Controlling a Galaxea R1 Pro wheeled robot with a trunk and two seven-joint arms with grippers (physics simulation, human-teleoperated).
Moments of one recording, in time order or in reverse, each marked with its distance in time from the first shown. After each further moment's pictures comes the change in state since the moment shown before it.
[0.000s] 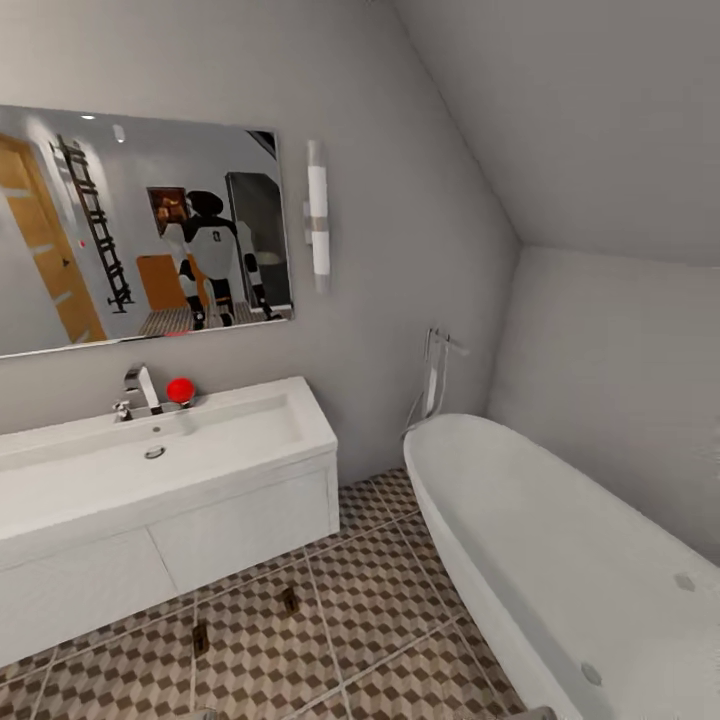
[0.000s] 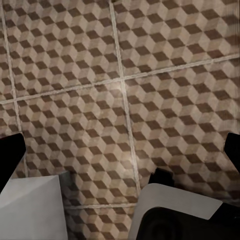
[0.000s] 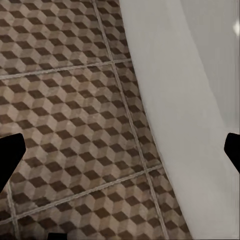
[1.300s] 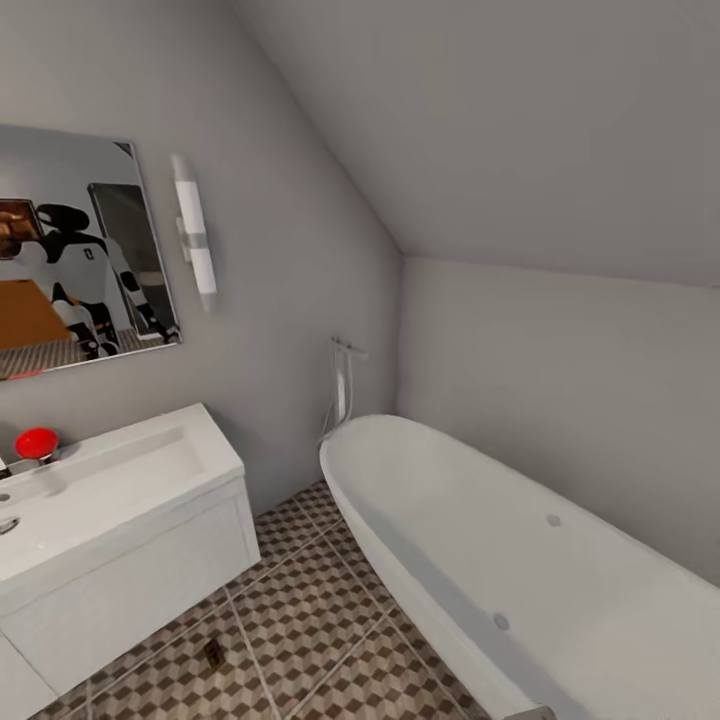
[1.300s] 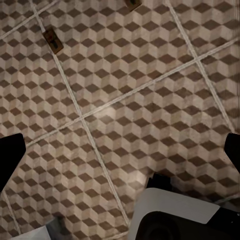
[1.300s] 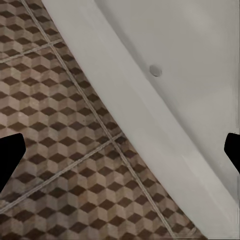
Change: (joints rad) left arm 0.014 -0.002 0.000 0.000 0.000 0.000 0.000; right arm 0.000 0.001 0.000 0.000 0.001 0.000 0.000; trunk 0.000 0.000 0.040
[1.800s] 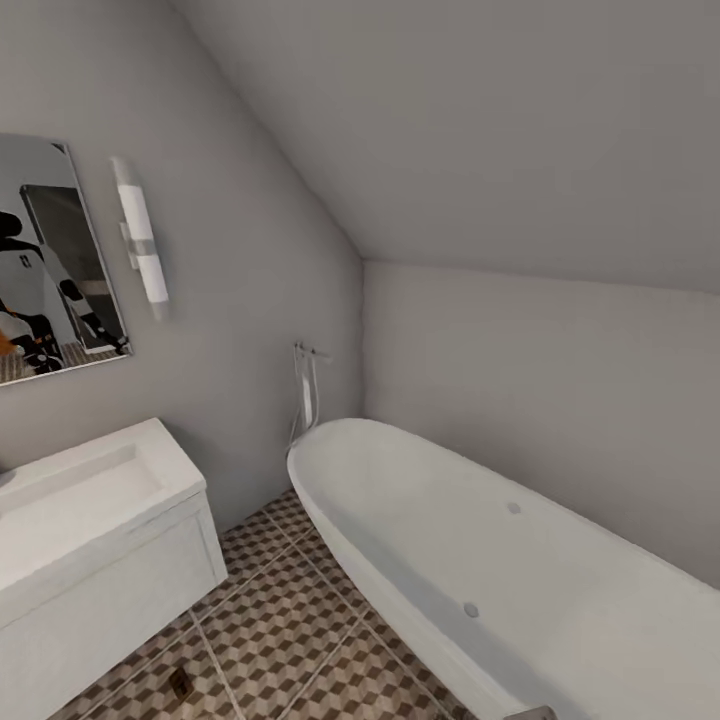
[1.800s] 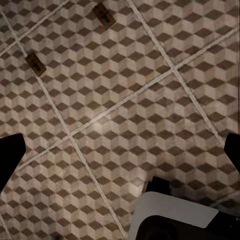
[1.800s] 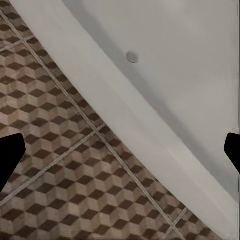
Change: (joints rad) left arm 0.000 0.001 0.000 -0.001 0.000 0.000 0.000; right arm 0.000 0.000 0.000 0.000 -0.001 0.000 0.000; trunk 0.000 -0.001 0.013
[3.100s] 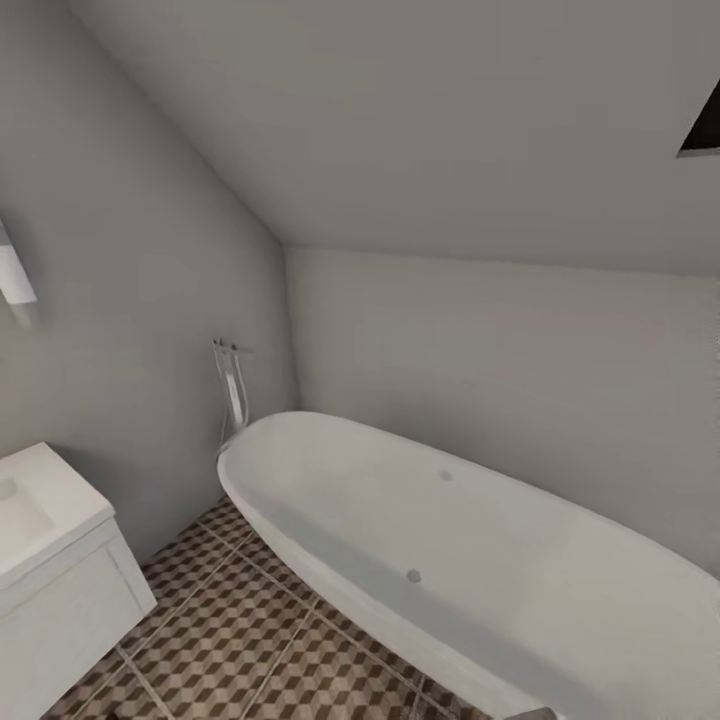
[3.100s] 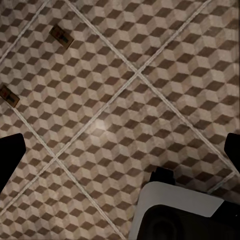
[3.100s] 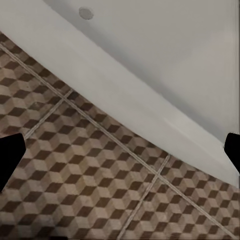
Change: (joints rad) left arm 0.000 0.002 0.000 0.001 0.000 0.000 0.000; right arm 0.001 0.001 0.000 0.002 -0.004 0.000 0.001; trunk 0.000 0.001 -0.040
